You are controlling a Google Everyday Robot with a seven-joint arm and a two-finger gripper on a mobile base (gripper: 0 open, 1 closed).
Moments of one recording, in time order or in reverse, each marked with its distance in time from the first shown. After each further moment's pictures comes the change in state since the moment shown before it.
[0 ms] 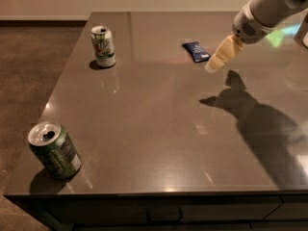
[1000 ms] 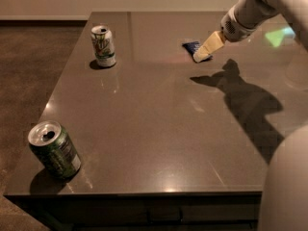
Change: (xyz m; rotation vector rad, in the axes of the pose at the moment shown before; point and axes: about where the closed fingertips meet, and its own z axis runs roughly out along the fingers) arm -0.020 -0.053 0.062 0.046 -0.010 0.271
